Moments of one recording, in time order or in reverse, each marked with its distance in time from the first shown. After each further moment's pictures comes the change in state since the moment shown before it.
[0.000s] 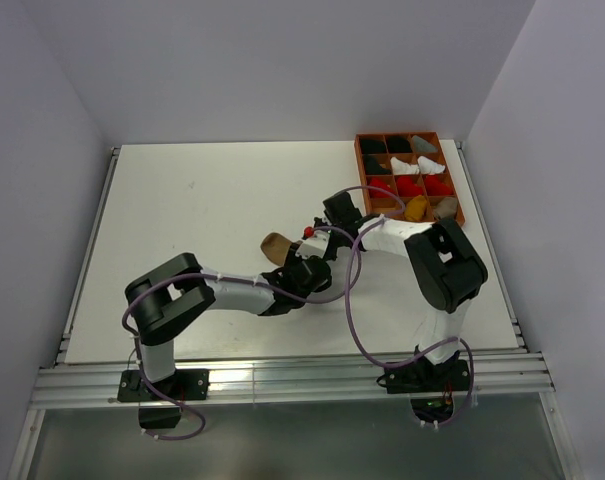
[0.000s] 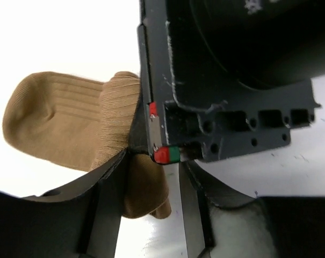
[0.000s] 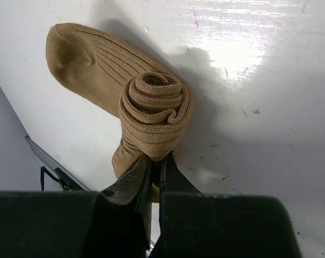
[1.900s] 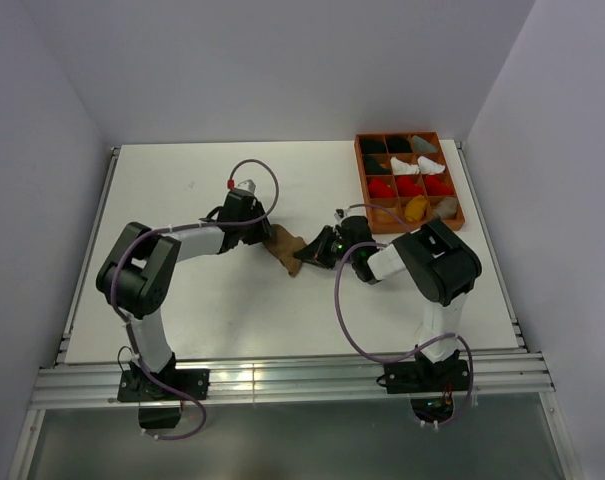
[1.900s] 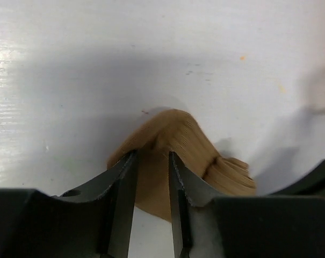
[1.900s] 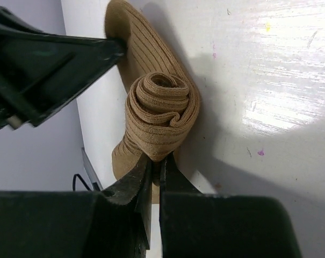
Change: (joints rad) left arm 0.608 -0.008 0.098 -0.156 0.784 -0.329; right arm -0.033 0.068 -0.366 0.880 -0.068 0.218
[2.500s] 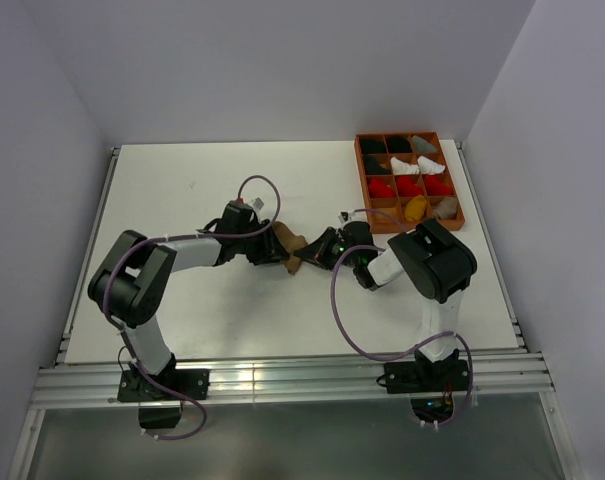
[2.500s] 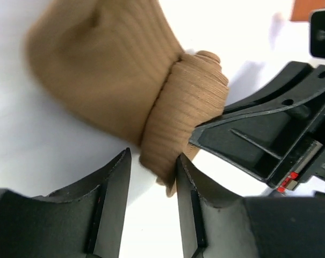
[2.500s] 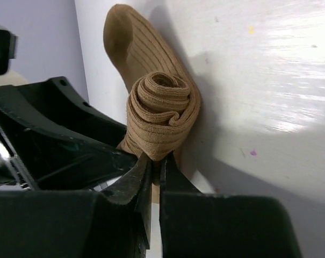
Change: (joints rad) left arm -0.019 -0.029 -0.127 0.042 0.327 -0.105; right arm -0.002 0.032 -0.058 0.162 0.060 0.101
